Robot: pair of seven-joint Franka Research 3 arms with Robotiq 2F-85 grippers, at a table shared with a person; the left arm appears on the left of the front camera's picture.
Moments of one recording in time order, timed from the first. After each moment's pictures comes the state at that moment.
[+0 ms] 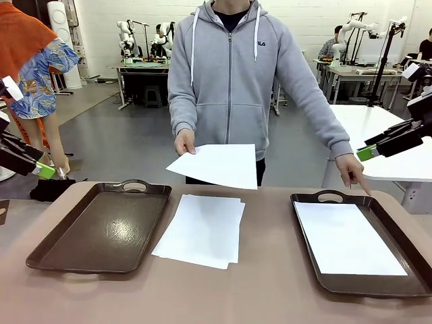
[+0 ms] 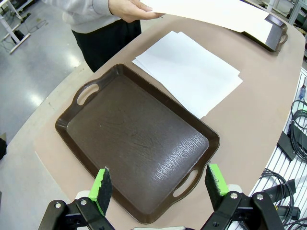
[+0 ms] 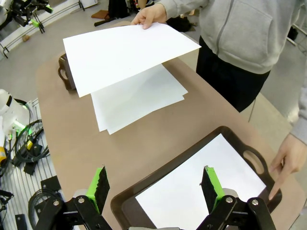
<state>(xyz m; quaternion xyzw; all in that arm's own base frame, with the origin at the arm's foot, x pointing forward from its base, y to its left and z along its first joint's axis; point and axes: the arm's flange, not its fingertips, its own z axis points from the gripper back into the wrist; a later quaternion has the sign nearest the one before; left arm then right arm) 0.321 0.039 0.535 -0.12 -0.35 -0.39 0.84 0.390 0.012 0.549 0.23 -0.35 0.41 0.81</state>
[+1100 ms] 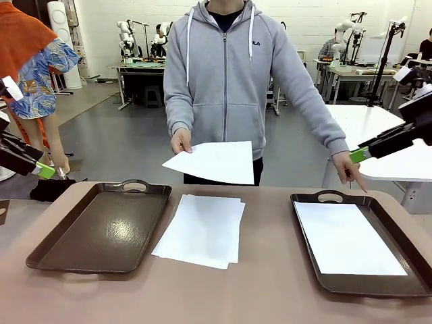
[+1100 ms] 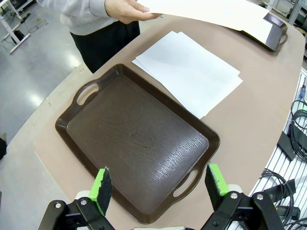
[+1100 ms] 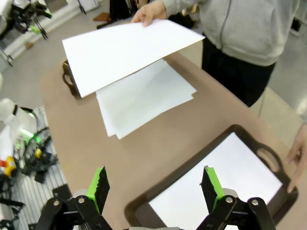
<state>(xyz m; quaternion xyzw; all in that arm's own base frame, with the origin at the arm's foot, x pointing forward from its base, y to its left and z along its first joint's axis) 0.321 0.039 0.535 -0.12 -0.35 -0.39 0.84 0.391 0.034 0.537 0.26 -0.33 0.39 0.82</state>
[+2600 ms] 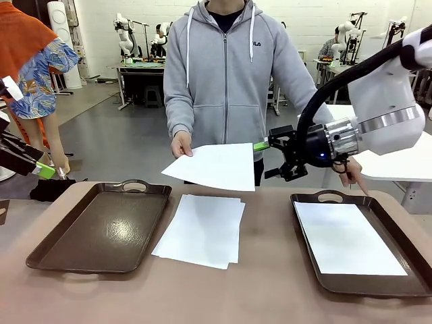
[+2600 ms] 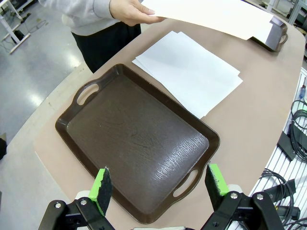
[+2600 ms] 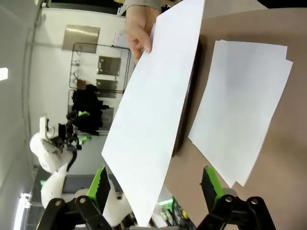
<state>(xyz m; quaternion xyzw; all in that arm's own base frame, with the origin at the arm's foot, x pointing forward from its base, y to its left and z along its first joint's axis) 0.321 0.039 0.535 -0.12 -0.35 -0.39 0.84 0.510 0.184 0.432 0.55 -0.06 0.04 0.83</state>
